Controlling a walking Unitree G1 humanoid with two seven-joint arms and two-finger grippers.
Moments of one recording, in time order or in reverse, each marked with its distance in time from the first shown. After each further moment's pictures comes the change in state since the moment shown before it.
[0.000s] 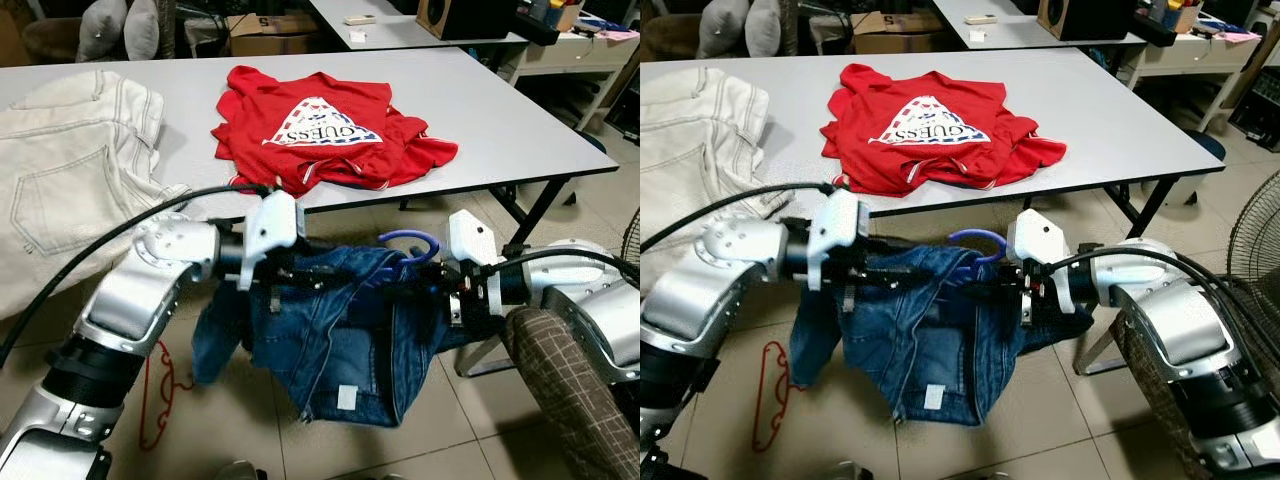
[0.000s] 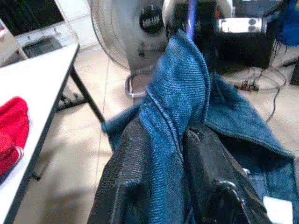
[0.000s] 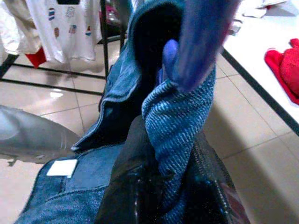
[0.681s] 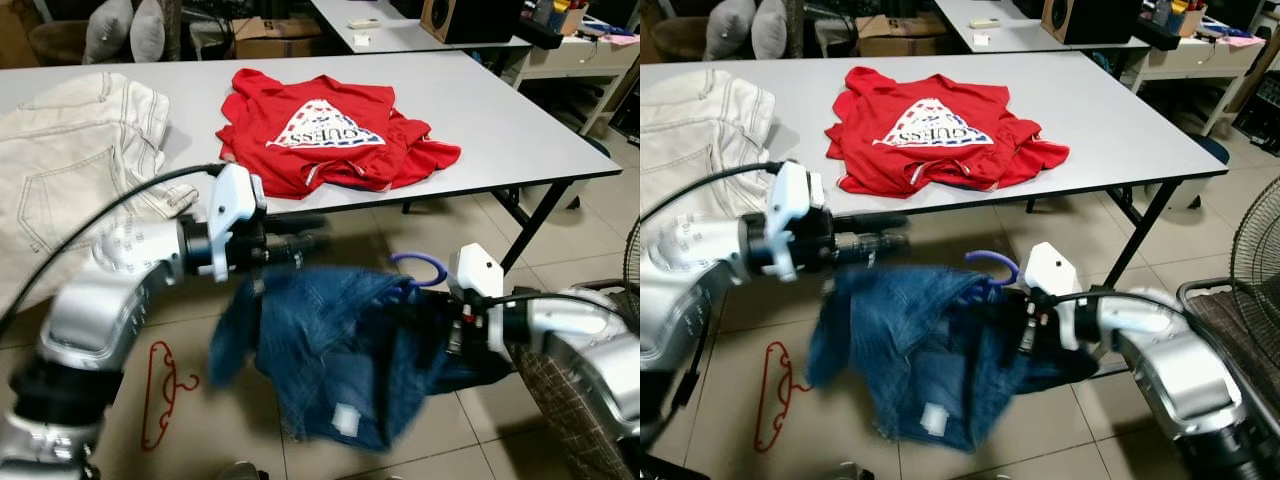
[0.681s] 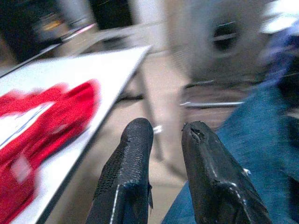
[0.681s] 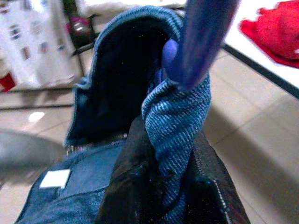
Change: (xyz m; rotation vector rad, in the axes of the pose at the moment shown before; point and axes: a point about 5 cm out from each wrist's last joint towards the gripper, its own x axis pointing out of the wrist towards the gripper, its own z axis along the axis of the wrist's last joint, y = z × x) left arm -0.026 0.002 -0.008 -0.113 -0.003 0.369; right arm 0.004 0.023 -0.033 0.149 -0.029 -0.210
